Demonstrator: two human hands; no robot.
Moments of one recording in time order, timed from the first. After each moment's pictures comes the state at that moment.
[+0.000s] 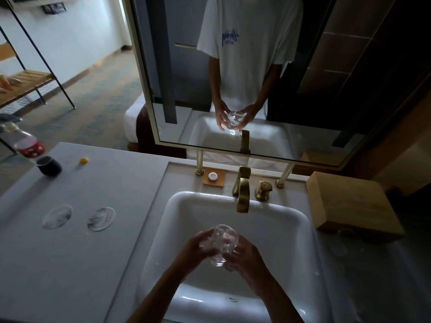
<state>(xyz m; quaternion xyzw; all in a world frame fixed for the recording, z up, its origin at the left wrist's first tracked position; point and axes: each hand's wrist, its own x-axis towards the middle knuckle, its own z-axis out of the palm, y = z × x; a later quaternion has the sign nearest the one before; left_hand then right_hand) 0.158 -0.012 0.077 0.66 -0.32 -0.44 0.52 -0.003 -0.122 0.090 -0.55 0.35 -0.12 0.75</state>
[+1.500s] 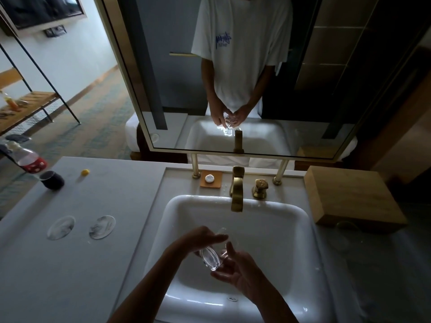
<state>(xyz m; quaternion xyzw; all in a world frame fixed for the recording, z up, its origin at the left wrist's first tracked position) 0.167 -0.067 0.120 0.78 -0.35 -0.48 0.17 -0.007 -0.111 0.093 -0.32 0.39 -0.07 0.86</state>
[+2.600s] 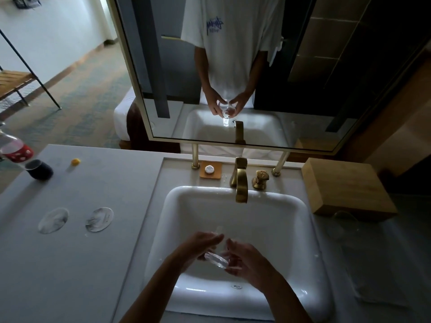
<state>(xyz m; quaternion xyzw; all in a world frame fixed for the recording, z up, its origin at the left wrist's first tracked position) 0.161 -0.014 0.107 0.67 -0.28 -0.58 0.37 -0.008 -0.103 0.102 -0.42 0.41 -0.02 0.81</state>
